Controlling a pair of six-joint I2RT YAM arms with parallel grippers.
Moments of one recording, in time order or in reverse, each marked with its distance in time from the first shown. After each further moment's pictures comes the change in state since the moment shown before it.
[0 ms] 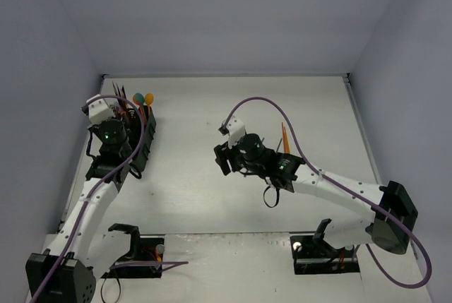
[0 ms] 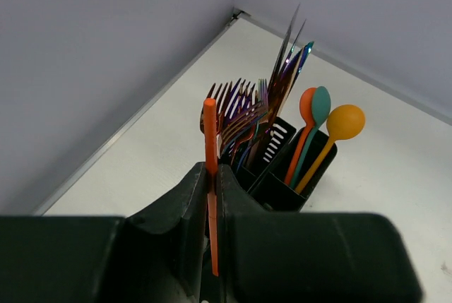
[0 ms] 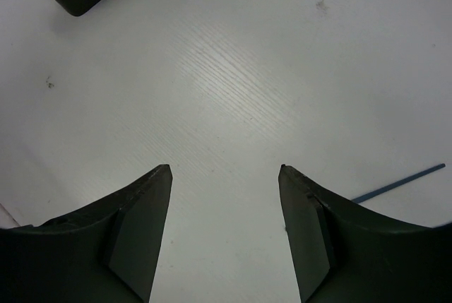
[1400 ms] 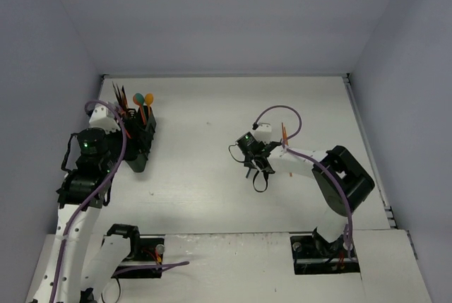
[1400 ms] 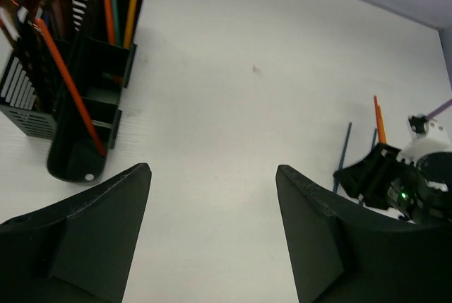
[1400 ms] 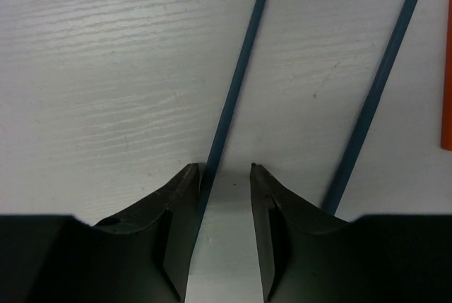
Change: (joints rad) left arm 0.032 -0.196 0.218 -0.611 0.730 -0.170; right arm -0.235 0.398 -0.009 -0.165 0.287 0.594
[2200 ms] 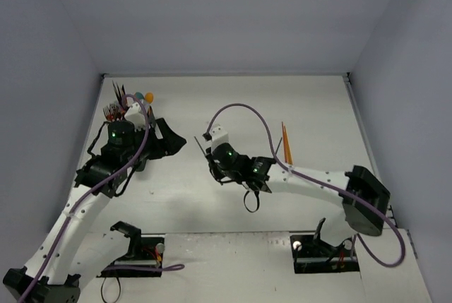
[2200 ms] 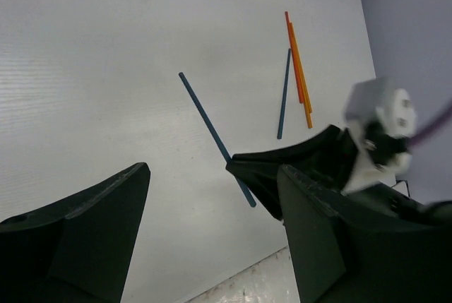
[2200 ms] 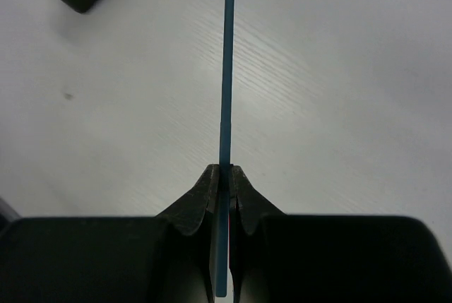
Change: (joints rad) left arm -0.256 0.121 0.000 0.045 0.139 -0.167; right arm 0.337 -0.157 0.083 0.150 -0.143 -0.363
